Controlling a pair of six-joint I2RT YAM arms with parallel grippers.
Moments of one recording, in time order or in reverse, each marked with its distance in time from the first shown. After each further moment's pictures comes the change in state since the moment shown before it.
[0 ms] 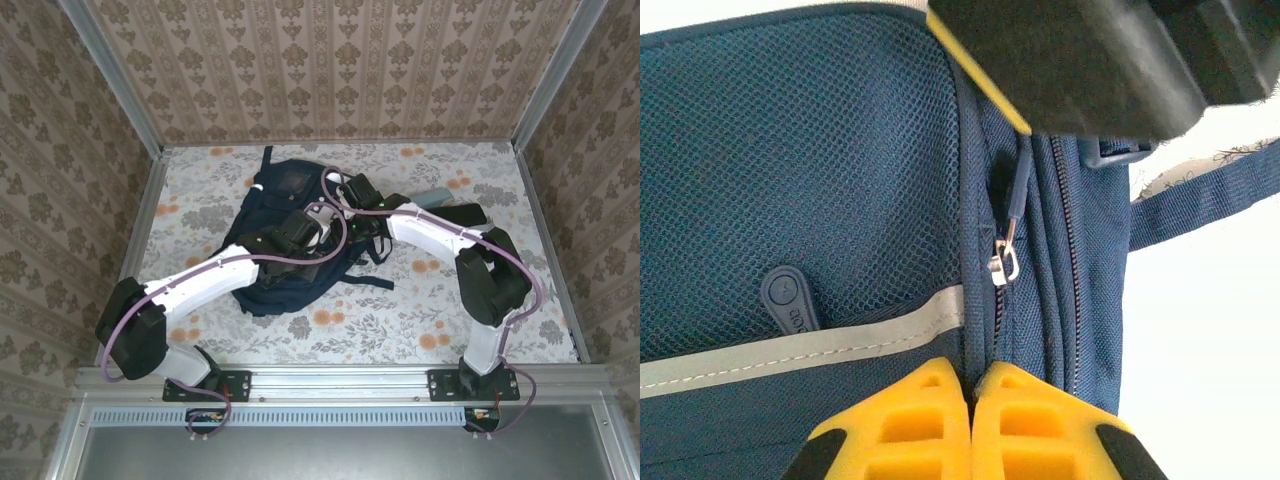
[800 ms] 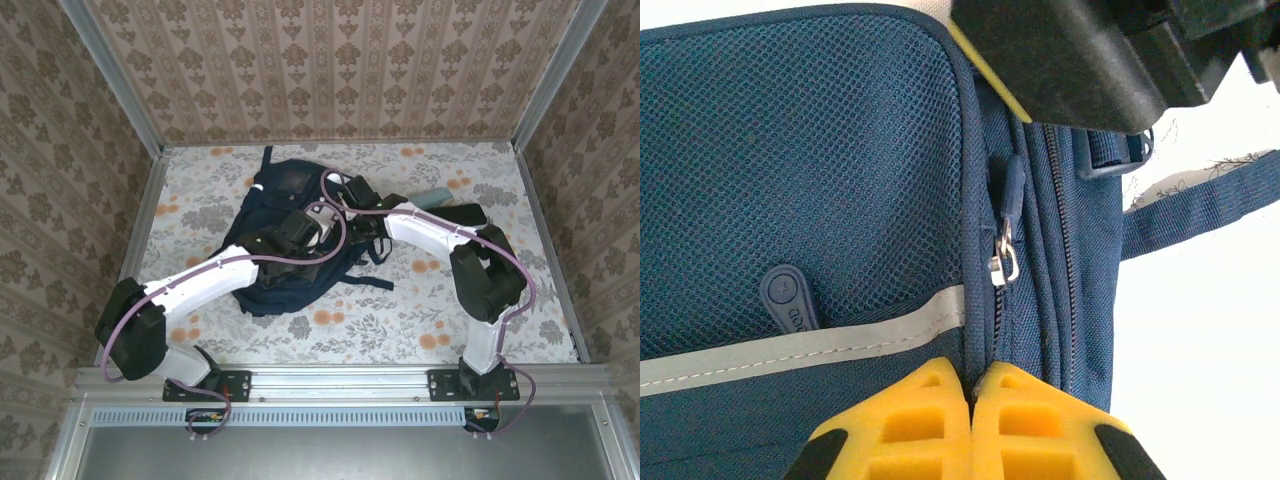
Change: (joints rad) left arm 0.002 -0.003 -0.005 0.014 0.008 -0.019; right arm 0.002 0.017 -0.008 -0.014 0.065 0.008
